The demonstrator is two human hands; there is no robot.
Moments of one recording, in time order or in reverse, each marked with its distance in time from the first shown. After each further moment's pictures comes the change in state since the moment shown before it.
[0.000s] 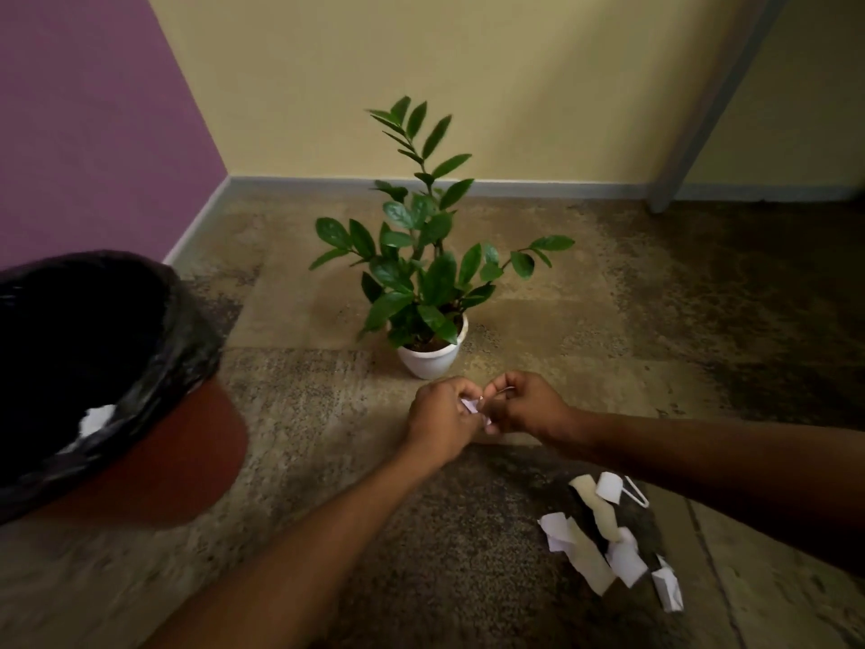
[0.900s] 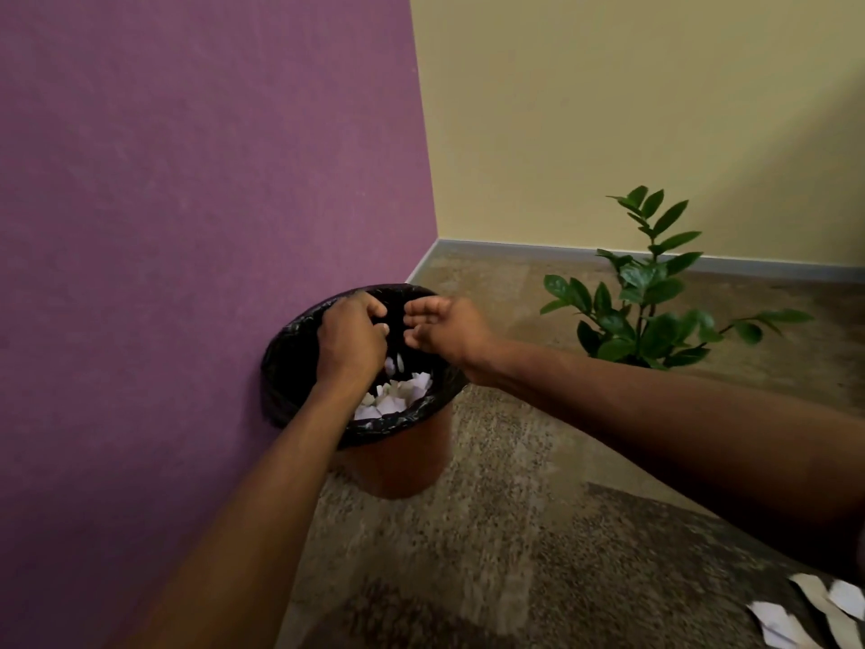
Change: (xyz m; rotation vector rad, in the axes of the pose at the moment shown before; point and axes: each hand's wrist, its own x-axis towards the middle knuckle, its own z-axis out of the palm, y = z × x) left_hand -0.110 -0.054 -0.360 0.337 0.833 -0.171; right_hand -0.049 -0.224 0.314 0.032 -0.361 -0.450
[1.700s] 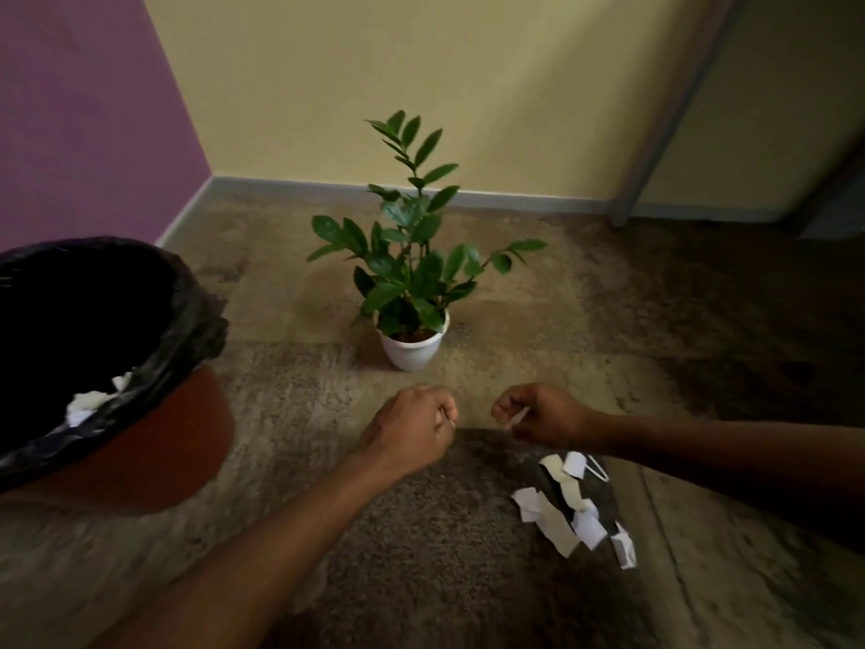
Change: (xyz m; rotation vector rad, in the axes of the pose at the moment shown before) left_hand -0.198 0.134 0.215 -0.217 -0.828 0.591; right_hand -0.223 0.156 -0.313 -0.734 0.045 0.409
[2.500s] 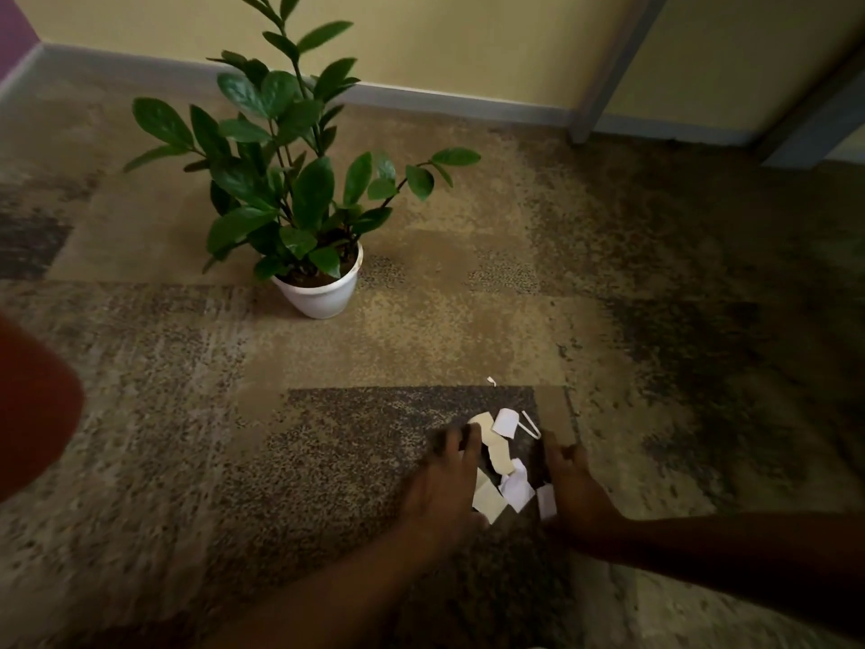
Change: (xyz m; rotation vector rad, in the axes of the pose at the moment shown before) left_hand -0.004 0.061 0.210 0.269 -0.428 -0.070; right_hand -0.096 0.180 0.069 -0.211 0.077 0.475
